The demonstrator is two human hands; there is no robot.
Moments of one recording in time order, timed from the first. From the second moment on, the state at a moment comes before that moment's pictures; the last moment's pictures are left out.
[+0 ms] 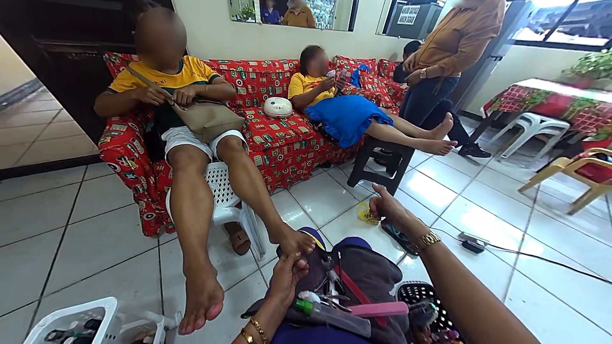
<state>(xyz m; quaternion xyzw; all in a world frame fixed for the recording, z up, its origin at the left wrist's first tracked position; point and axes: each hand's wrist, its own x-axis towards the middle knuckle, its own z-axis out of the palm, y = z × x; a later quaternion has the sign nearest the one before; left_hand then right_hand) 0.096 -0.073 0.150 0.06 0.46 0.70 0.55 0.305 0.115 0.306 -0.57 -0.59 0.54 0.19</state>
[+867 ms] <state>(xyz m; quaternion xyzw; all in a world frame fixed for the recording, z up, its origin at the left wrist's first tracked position) 0.095 -0.073 0.150 0.05 0.45 0.70 0.55 0.184 0.091 0.353 -0.18 -0.68 0.68 0.19</state>
